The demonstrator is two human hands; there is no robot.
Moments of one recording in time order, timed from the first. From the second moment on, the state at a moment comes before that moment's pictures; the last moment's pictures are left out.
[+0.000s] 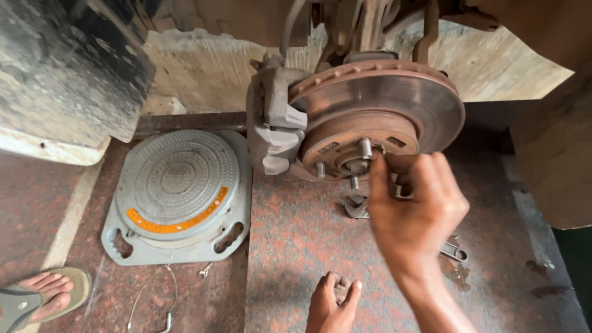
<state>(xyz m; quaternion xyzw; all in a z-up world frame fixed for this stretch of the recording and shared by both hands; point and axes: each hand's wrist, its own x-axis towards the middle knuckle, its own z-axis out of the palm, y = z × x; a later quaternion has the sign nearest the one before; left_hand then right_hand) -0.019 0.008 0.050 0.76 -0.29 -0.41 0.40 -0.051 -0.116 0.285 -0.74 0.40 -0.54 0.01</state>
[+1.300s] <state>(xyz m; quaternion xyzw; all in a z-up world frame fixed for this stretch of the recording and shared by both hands) -0.009 0.006 0.058 0.76 -0.28 -0.41 0.41 -0.060 -0.124 0.302 -0.75 0.38 -0.53 0.09</state>
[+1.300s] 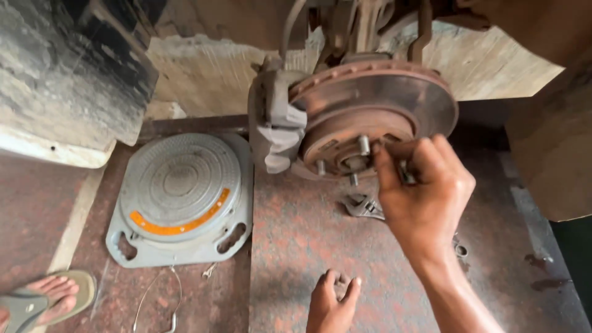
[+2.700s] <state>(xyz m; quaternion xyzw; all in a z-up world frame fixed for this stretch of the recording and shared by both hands) -0.031 0.021 0.049 0.78 -0.28 -0.43 0.36 -0.100 -0.140 0.300 -0.81 0.34 -0.47 0.03</state>
